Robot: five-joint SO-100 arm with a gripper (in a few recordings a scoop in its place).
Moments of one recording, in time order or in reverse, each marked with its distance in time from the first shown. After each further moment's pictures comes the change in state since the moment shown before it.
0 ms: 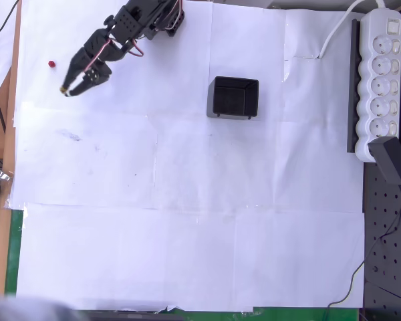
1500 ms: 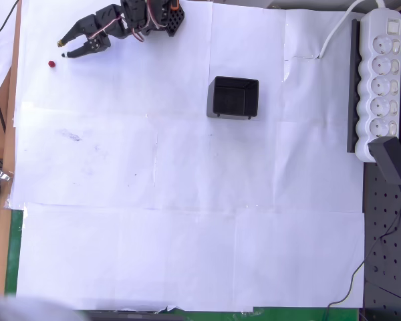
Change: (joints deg) arm 21.2 33.1 -17.8 -42.5 -11.3
